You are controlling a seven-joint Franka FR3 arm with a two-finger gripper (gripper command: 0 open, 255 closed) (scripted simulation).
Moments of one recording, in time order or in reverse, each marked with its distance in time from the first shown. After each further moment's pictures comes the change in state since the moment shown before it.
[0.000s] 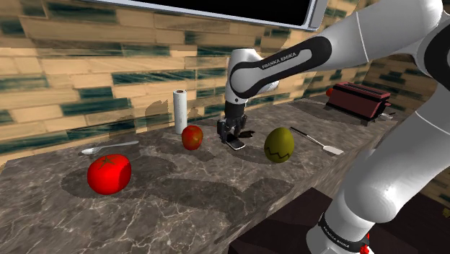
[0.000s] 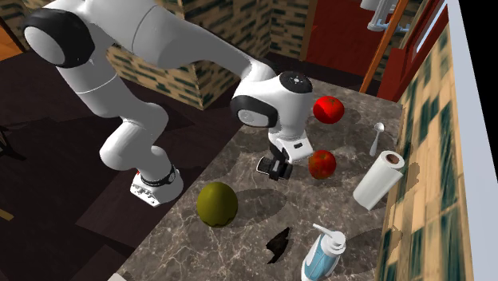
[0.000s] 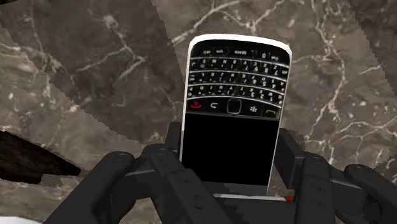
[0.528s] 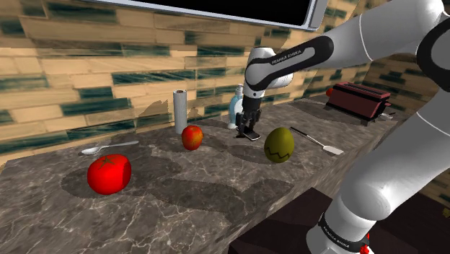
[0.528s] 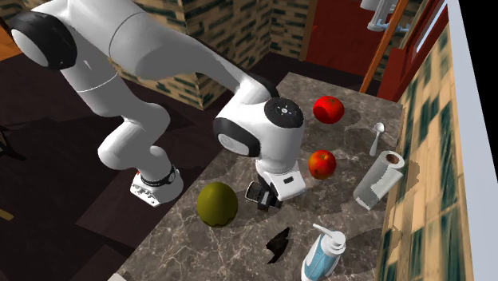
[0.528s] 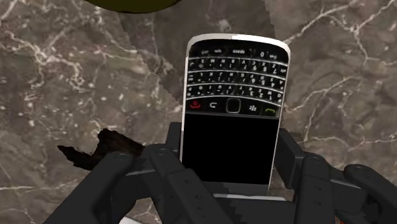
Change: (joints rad) arm -0.091 -0.011 -0.128 -0.003 -0.041 -0.020 -0.193
